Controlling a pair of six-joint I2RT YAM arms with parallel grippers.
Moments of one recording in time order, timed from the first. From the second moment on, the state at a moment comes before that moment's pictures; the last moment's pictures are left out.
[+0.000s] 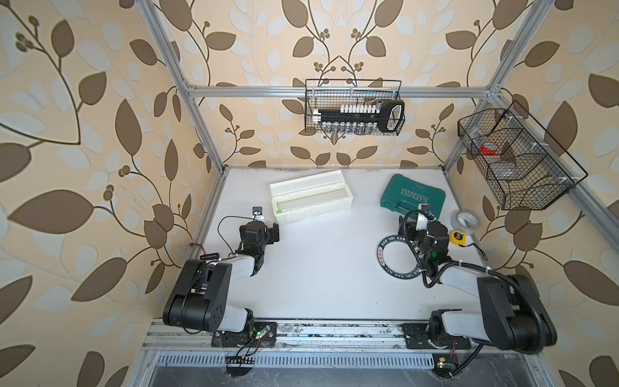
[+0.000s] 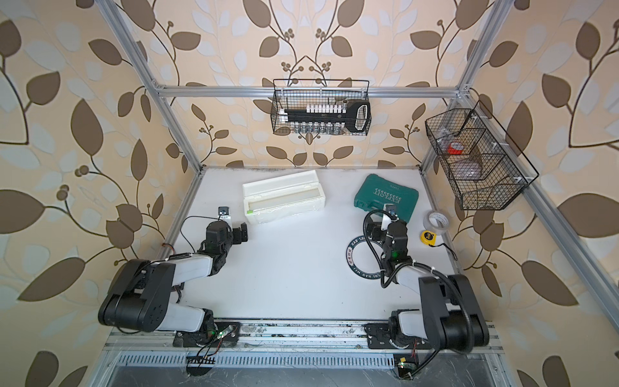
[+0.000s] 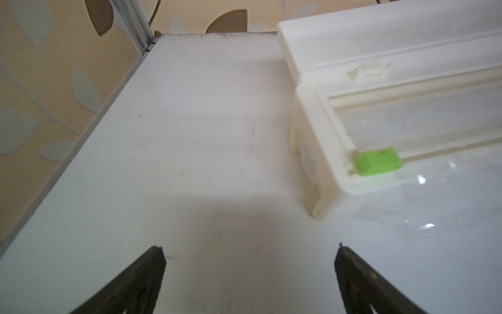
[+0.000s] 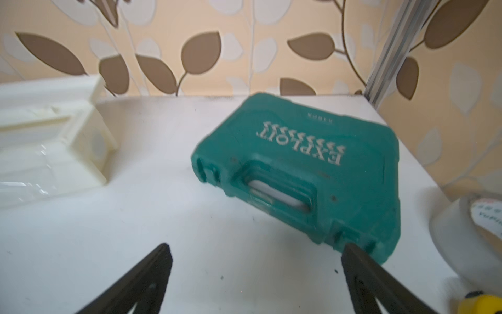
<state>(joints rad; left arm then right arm) -0.16 1.37 0.43 0.45 -0.26 -0.07 0.08 1.25 0.39 0.61 0.16 0.06</state>
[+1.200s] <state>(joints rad) 0.01 1.92 1.35 -0.32 0.23 -0.65 0.30 2.24 1.74 -0.16 -0.31 0.57</state>
